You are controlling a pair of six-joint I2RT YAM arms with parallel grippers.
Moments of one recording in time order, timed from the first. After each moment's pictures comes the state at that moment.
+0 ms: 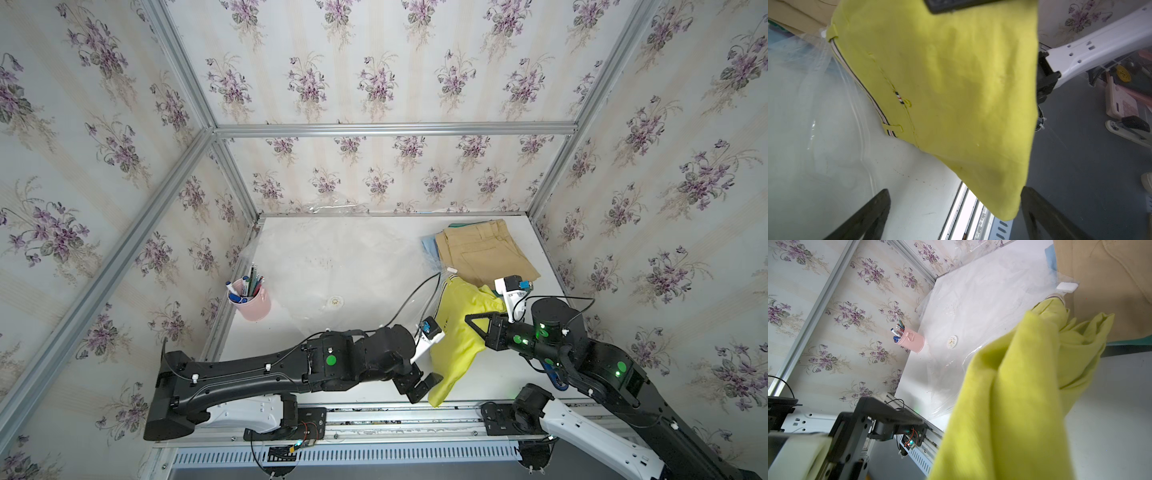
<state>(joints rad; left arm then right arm) -1.36 1.17 1.06 -0.58 -0.13 -0.30 0.76 0.59 0.91 -0.83 -0.09 0.73</state>
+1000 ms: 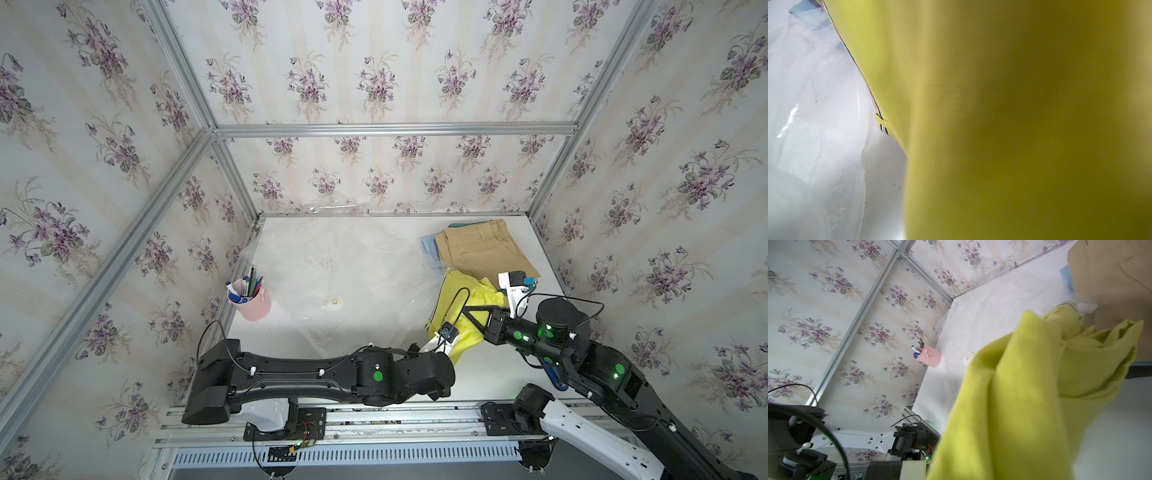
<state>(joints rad) -1.45 1.38 1.12 -0.52 -0.42 -0.55 0.76 0.57 0.88 -0.66 -0.13 0.79</state>
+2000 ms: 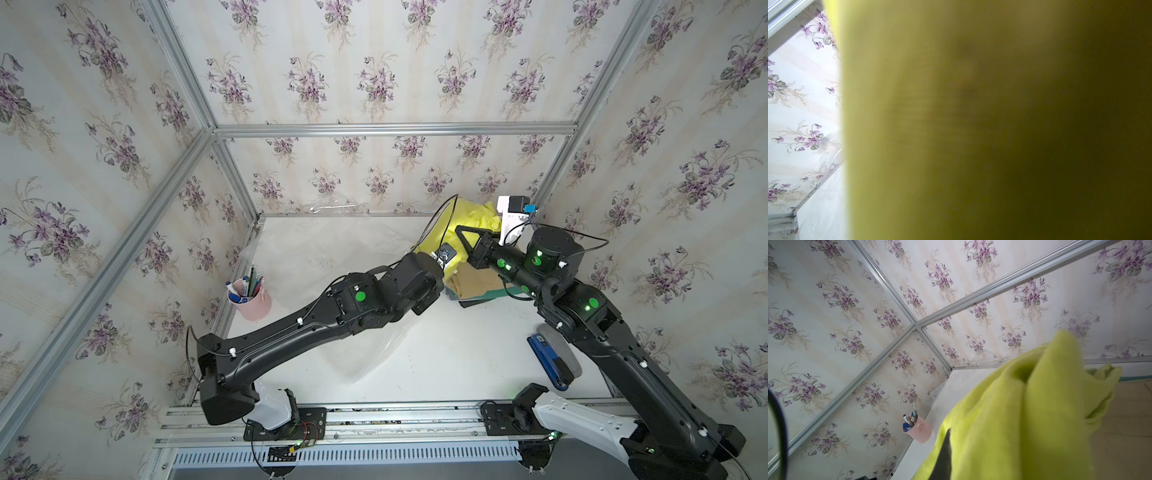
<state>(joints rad) -1.06 1.54 1.71 -0.84 -0.44 0.04 0.55 1.03 1.30 -0.40 -0.07 0.53</state>
